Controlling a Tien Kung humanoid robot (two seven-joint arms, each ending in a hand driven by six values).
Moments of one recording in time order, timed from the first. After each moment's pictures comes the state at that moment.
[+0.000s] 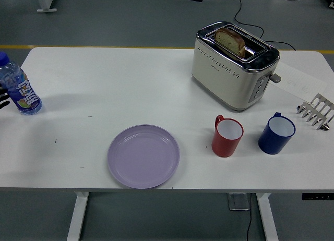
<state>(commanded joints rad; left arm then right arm) -0.14 0.32 -1.73 -1.11 0.96 -0.11 -0.07 -0.04 -0.01 0.34 0.28 0.72 -0.16 0.11</state>
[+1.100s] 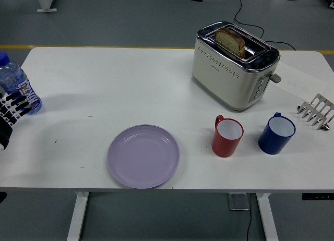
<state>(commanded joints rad) -0.11 0.27 -1.66 -1.15 0.87 -0.09 -0.07 -0.04 -0.01 0.33 0.28 0.73 -0.15 0.11</state>
